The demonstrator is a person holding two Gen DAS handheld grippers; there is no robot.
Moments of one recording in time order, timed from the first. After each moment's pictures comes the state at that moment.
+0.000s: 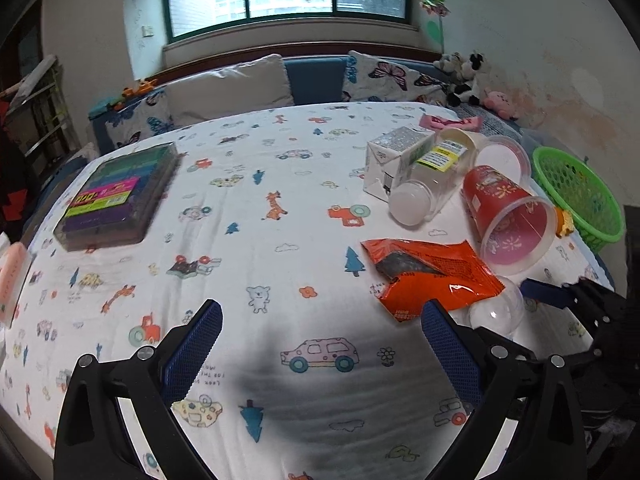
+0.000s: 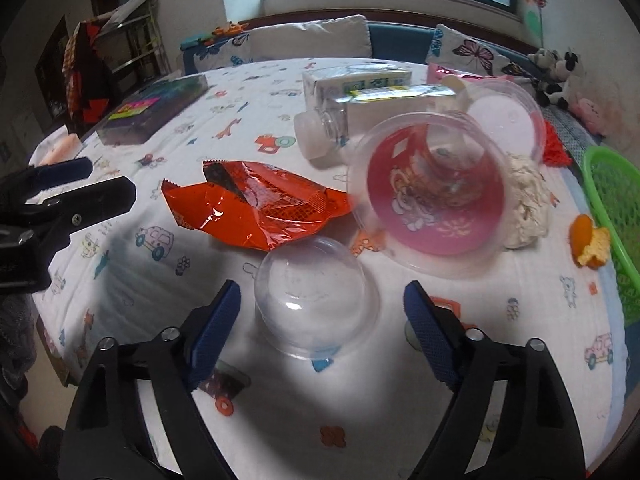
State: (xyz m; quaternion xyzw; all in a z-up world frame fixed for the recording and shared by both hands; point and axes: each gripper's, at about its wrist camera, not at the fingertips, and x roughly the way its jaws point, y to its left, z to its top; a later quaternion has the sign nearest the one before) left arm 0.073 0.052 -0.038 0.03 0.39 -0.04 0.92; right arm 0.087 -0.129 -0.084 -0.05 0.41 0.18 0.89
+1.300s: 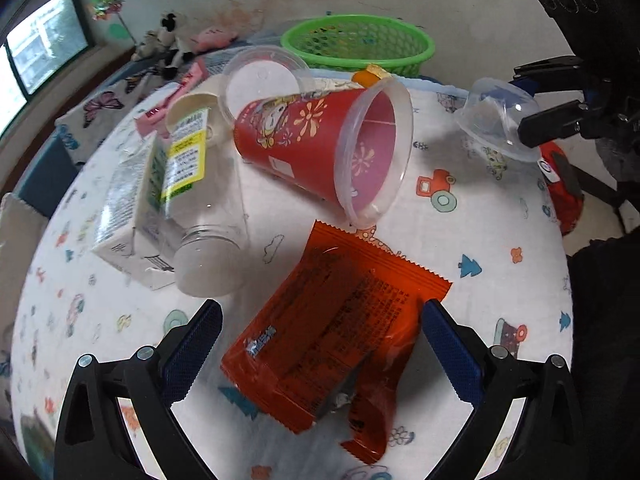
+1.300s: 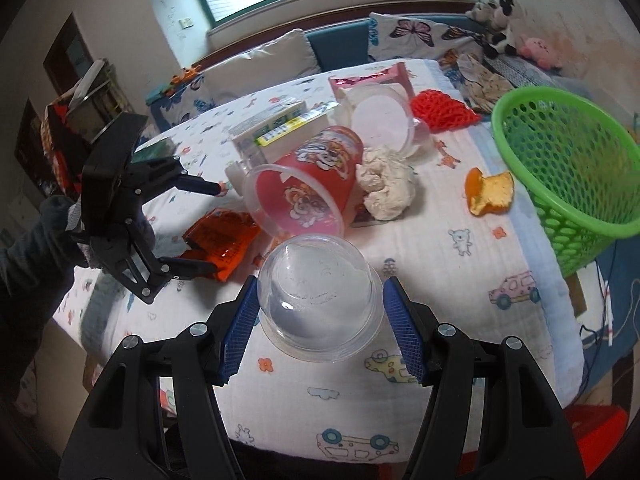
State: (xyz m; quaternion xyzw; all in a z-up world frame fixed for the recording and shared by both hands) left arm 0.168 -0.027 -0.074 0.31 0.38 -0.47 0.73; right arm 0.045 -0.238 -0.027 0.08 0.42 0.13 0.89
